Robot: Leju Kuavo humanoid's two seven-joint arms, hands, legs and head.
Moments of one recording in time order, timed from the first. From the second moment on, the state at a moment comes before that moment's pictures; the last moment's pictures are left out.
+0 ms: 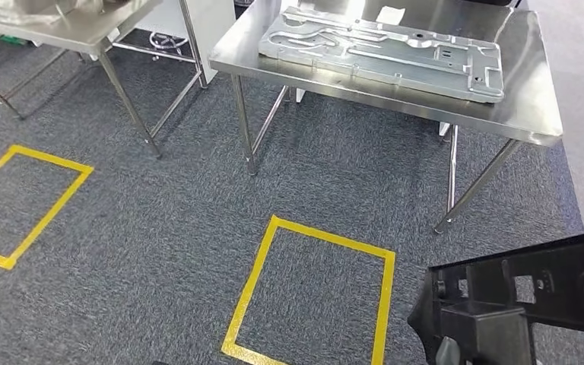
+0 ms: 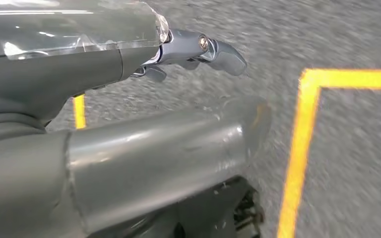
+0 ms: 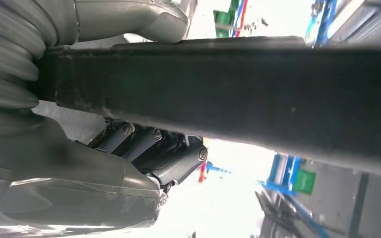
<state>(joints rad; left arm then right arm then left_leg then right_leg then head) -0.05 -0.18 1.03 -0.21 -1.06 0.04 -0.37 0.59 0.28 0.12 -2.20 0.33 -0.47 -0.69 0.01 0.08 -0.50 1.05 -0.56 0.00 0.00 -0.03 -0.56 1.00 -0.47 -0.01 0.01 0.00</state>
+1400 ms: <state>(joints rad) -0.06 -0.15 1.02 -0.21 -1.21 -0.02 -0.36 0.14 0.09 0.05 -1.92 1.46 -0.66 0.00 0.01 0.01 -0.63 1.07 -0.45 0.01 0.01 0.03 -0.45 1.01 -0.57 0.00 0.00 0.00</state>
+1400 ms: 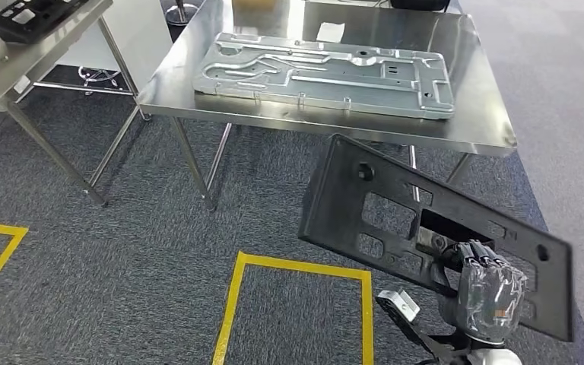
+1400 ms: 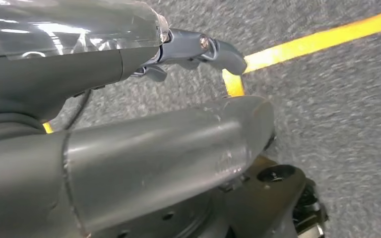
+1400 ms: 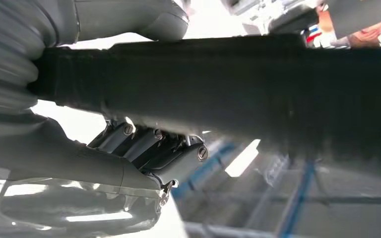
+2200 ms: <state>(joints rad) -0.08 -0.14 0.97 -0.21 -1.27 -0.05 -0.34 -0.40 -0.36 0.78 -1.66 1.57 -0.48 0.38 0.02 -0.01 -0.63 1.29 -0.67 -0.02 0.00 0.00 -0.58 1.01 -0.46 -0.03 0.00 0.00</state>
